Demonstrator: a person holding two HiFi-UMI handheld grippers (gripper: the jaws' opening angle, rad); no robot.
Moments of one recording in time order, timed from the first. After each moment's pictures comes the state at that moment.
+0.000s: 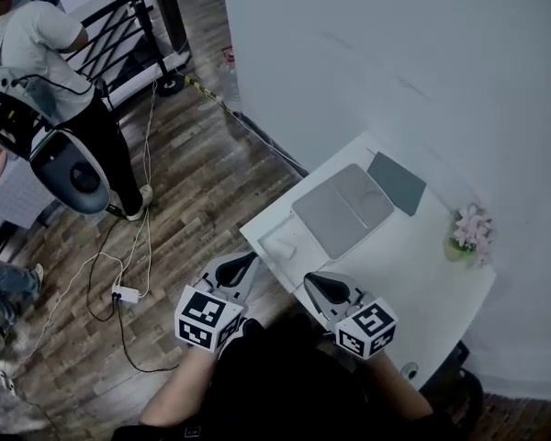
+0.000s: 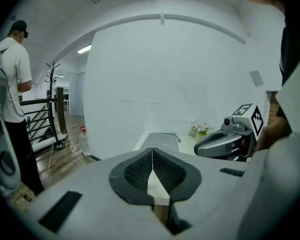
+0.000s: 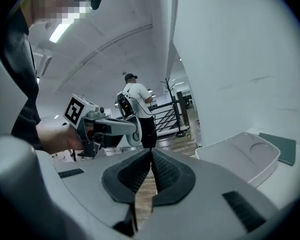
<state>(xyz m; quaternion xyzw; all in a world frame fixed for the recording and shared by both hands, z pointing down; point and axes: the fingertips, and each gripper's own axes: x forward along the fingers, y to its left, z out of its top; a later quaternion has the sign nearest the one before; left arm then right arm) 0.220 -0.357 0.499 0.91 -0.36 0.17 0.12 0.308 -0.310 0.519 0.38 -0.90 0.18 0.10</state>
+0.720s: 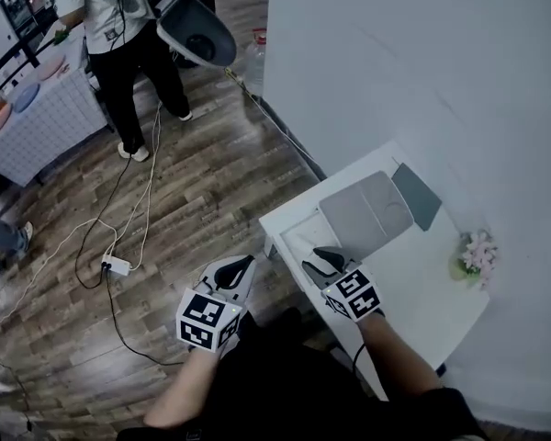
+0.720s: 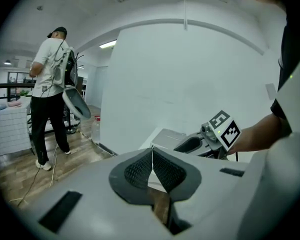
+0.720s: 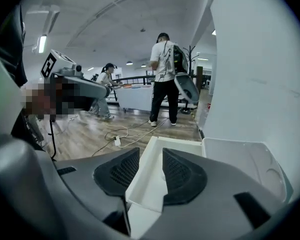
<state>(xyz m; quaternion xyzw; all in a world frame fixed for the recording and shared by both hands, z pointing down) 0.145 -0.351 0.534 0.88 -0.42 0.14 0.19 0.263 -0.370 0.612 0.30 -0.88 0.13 0.33</state>
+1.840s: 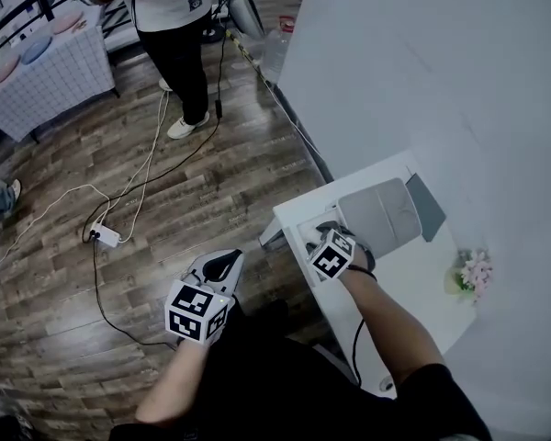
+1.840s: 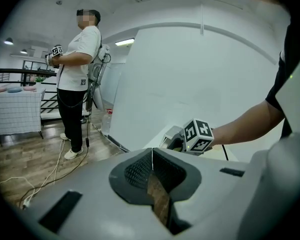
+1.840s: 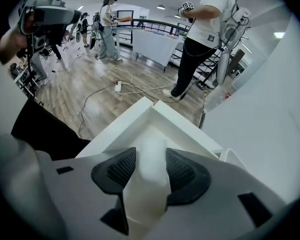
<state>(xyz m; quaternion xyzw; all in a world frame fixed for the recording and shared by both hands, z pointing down) 0.073 -0.335 0.575 0.85 -0.46 0.12 0.24 0.245 -0.417 0.723 0.19 -0.76 0.02 0.62</state>
